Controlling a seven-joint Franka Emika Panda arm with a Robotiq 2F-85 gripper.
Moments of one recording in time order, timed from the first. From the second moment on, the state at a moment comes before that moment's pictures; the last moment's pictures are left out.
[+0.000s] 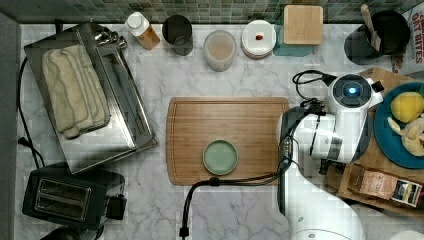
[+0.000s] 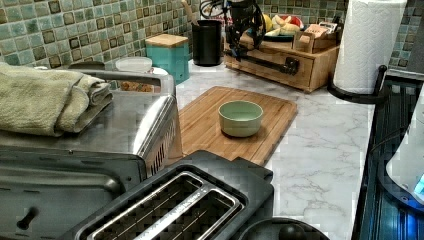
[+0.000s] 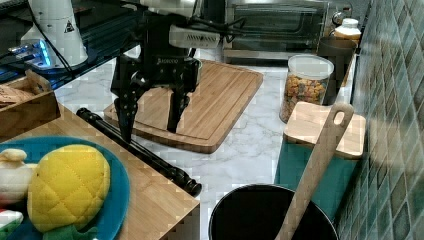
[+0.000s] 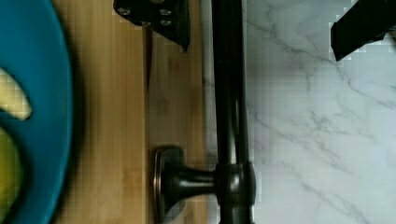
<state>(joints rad) -0.30 0.40 -0.15 -1.92 -0.32 0.75 -0.65</state>
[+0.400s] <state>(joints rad) -0.30 0.44 -0.16 -1.96 -0.33 0.82 -0.65</state>
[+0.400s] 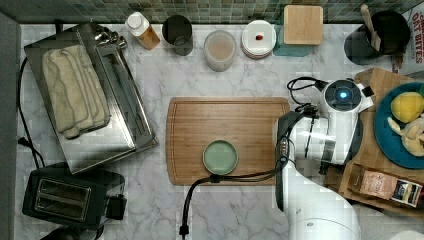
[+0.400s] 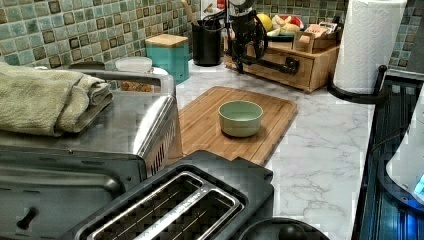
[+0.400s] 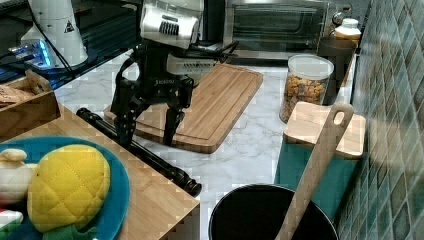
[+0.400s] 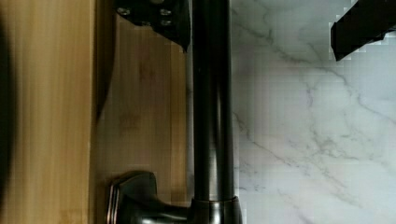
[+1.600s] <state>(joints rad) -0.33 0.53 -0.16 -1.92 -0.24 0.81 -0.66</state>
